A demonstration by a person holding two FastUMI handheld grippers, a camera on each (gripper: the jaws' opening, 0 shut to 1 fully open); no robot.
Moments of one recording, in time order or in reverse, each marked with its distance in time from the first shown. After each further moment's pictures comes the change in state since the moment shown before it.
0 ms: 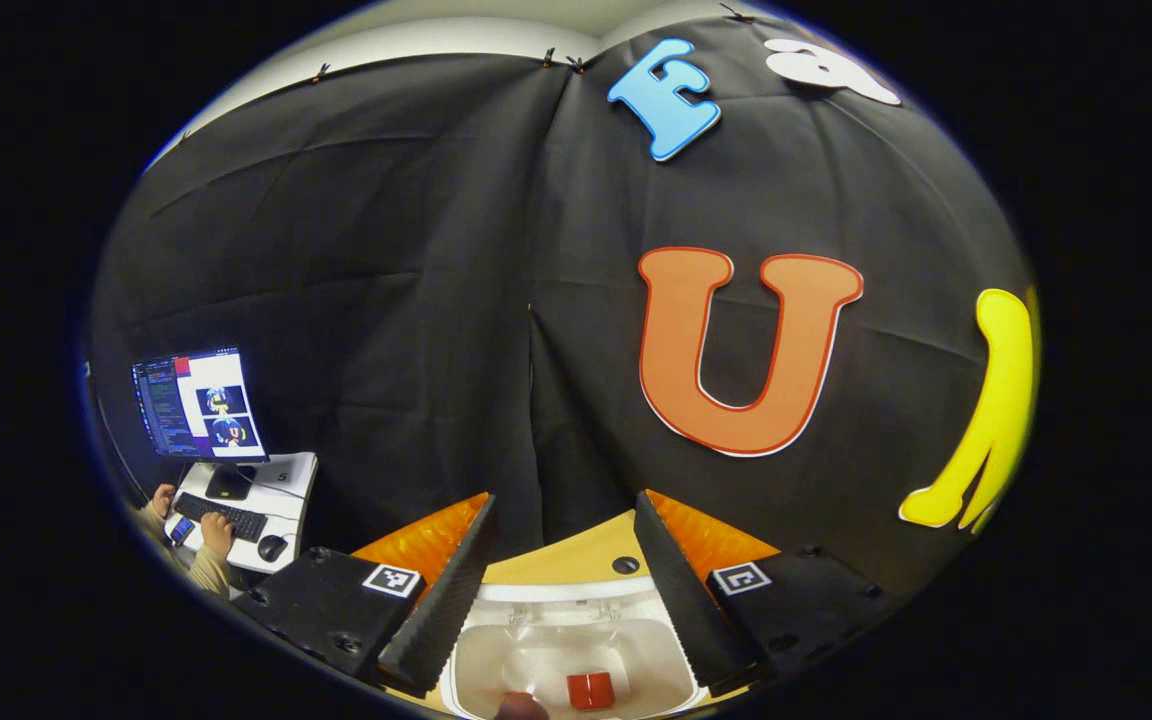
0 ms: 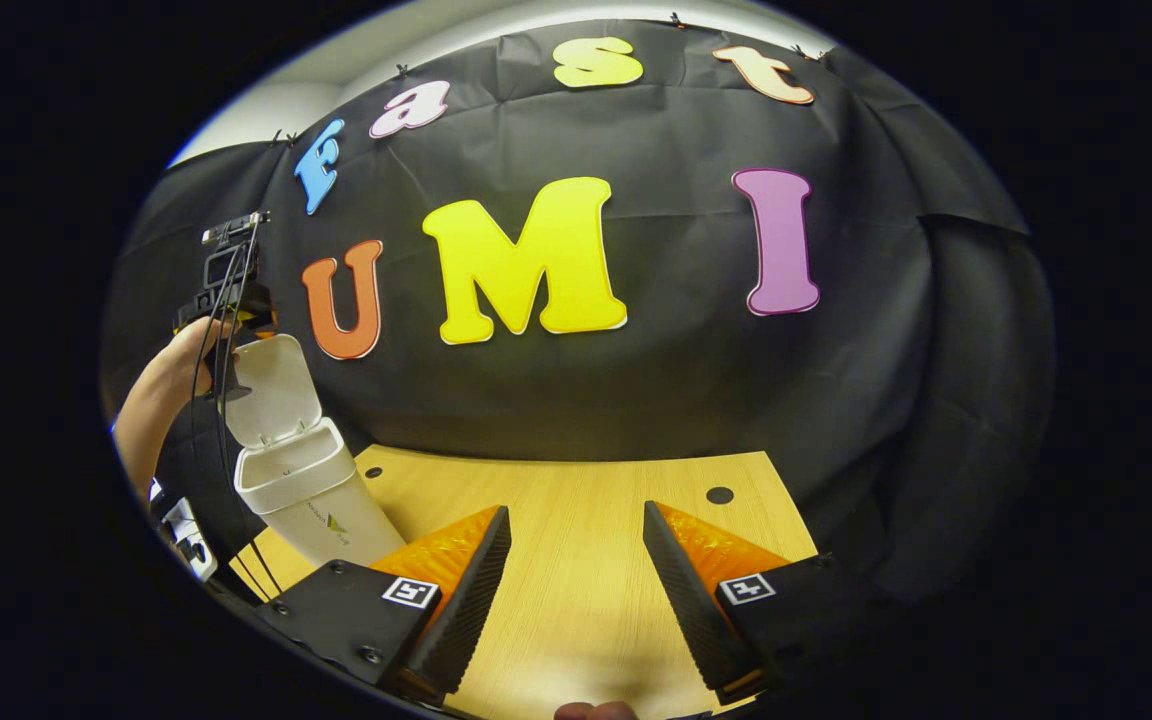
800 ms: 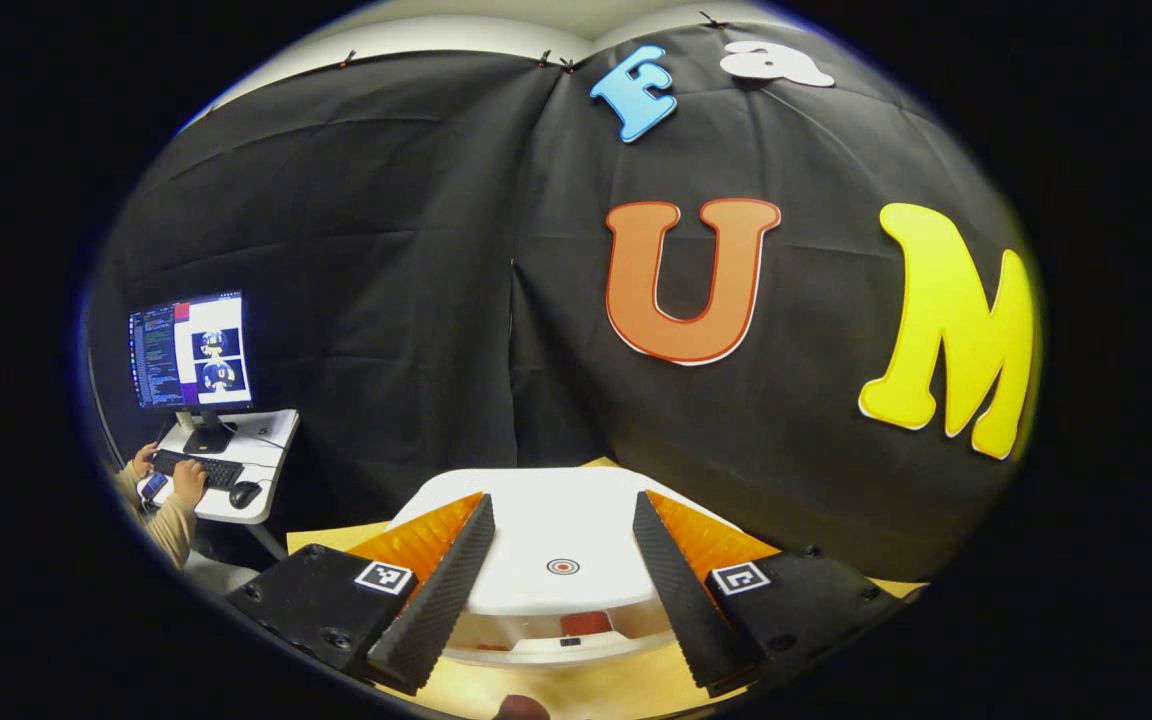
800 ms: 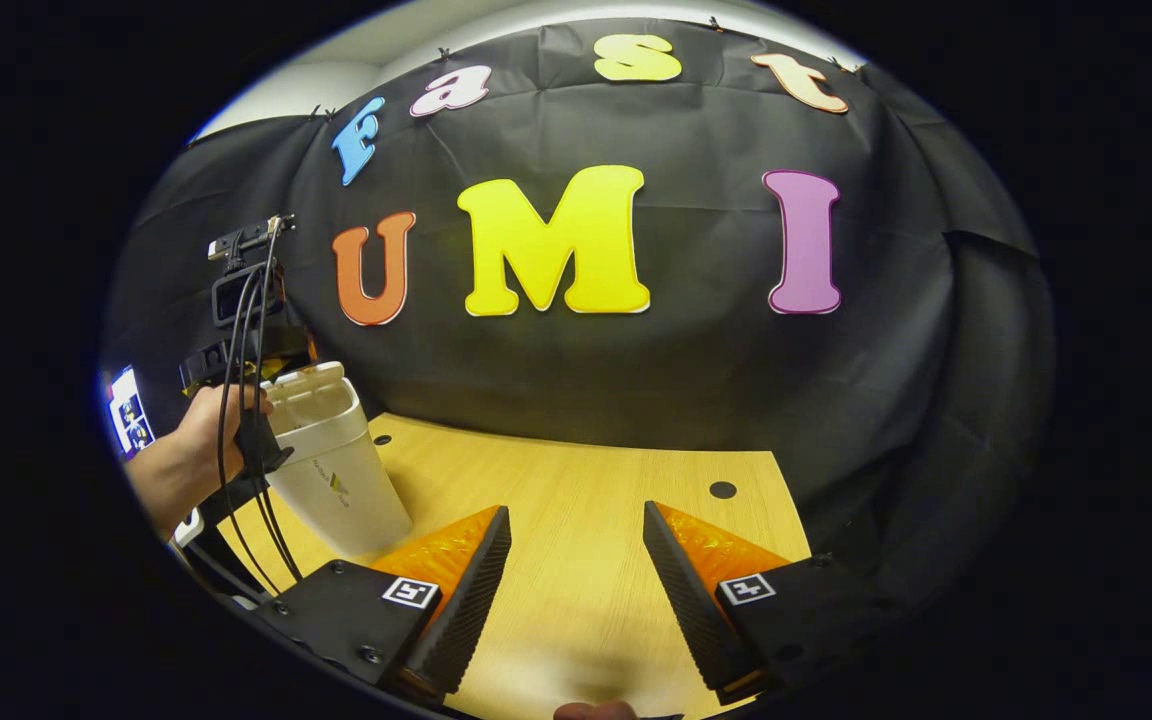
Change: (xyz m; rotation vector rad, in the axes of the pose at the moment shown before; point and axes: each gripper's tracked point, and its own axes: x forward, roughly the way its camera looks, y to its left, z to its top) left arm -0.056 -0.011 -0.131 0.005 0.032 -0.052; right arm -0.014 0.000 -0.024 -0.099 0.041 0.034
